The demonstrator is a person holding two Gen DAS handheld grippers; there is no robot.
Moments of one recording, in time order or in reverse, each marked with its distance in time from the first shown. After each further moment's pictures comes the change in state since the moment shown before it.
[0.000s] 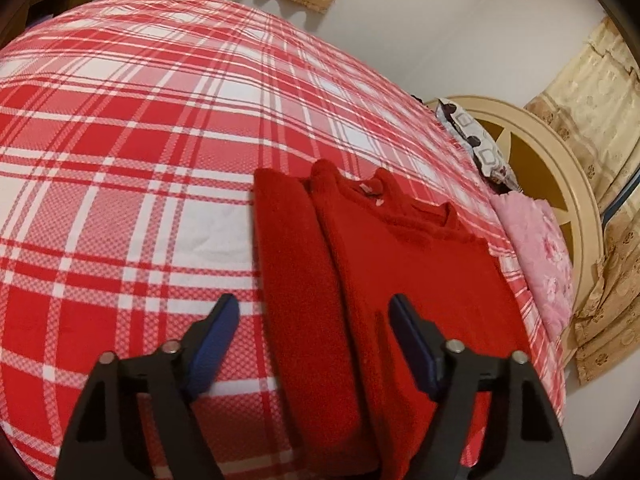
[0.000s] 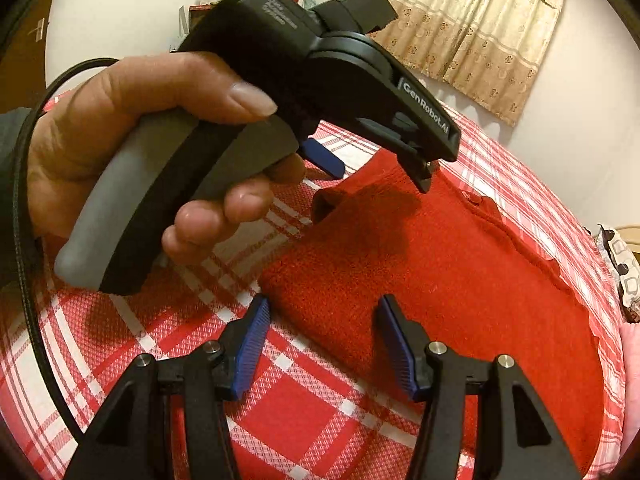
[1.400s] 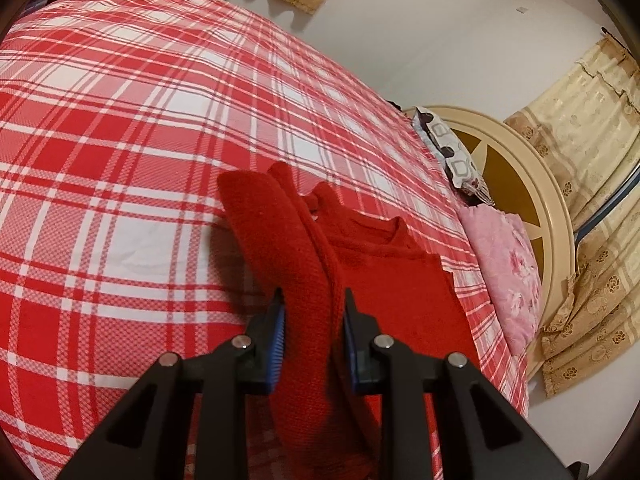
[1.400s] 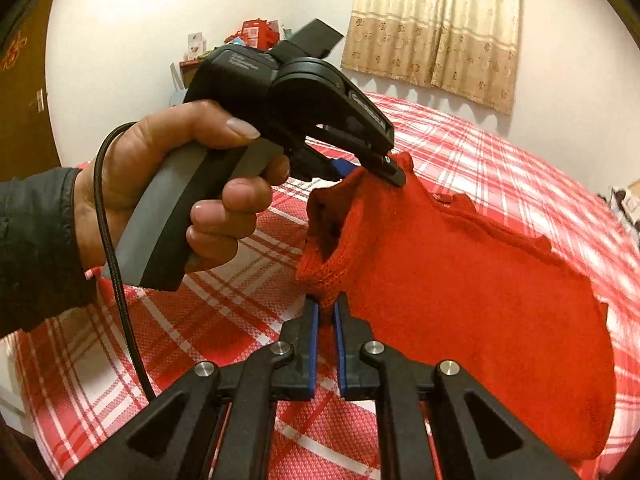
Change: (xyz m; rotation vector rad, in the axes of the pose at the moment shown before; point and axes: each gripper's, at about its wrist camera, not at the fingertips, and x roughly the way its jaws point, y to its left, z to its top) left arm -0.003 -0.040 0.015 -0.047 0.002 -0.089; right arm -0.054 -0.048 -0.033 0.188 -0.117 0.124
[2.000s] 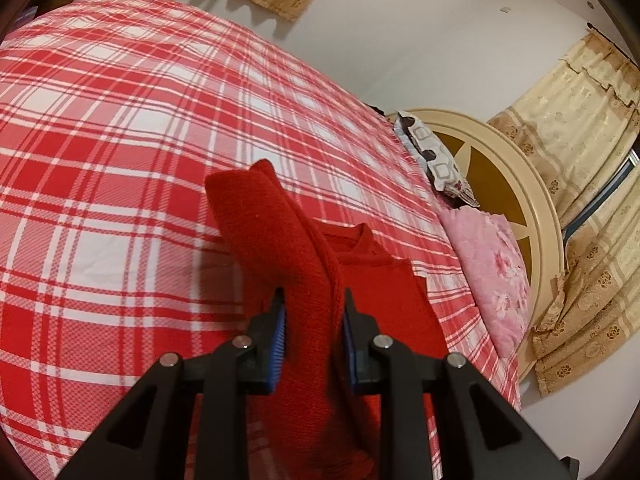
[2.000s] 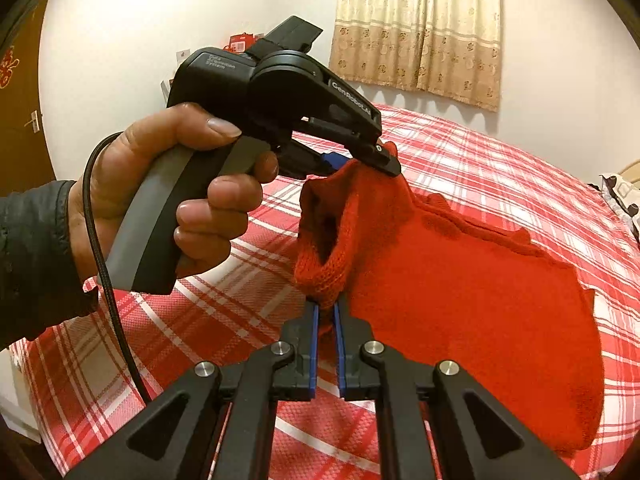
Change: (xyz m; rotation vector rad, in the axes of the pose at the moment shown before) left arm 0.001 -0.040 0.000 0.029 -0.030 -0.040; right arm -0.020 -0.020 -0.006 0.038 -0.040 -0.016
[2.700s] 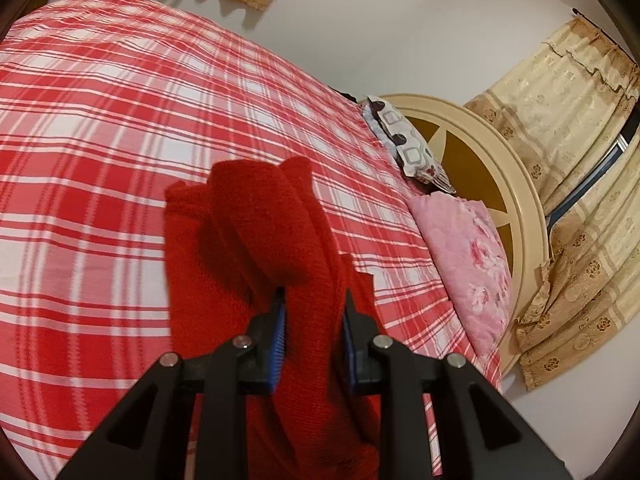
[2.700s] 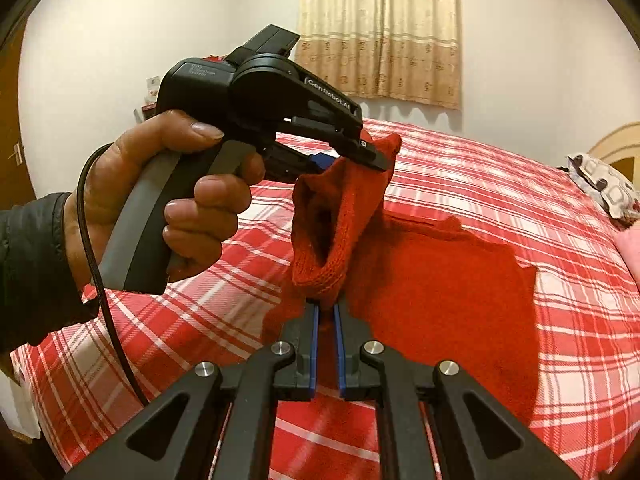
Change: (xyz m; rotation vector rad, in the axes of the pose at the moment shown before) left arm 0.043 -0.075 -0.002 0.030 0.039 -0.065; right arm -0.049 -0.055 -0.019 0.106 -0.049 -0.069
